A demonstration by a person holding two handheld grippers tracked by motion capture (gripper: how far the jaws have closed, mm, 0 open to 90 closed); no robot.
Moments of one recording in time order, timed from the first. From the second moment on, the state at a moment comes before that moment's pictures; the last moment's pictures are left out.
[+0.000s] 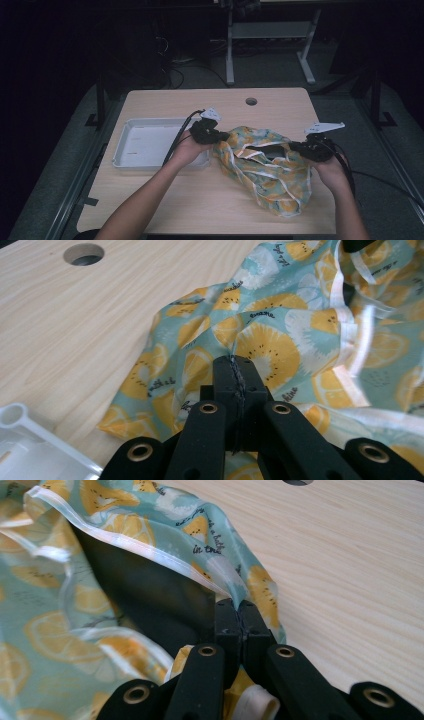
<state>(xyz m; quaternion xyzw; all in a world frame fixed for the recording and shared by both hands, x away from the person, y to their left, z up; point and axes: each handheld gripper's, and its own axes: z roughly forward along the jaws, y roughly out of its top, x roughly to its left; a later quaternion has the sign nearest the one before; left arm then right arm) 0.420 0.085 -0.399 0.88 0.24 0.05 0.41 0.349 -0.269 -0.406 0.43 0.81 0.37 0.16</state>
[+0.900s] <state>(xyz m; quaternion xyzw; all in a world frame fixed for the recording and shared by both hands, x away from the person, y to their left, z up) 0.437 0.065 -0.437 0.91 0.27 0.08 0.30 0.385 -0.261 -0.451 0.47 0.81 0.31 0.13</state>
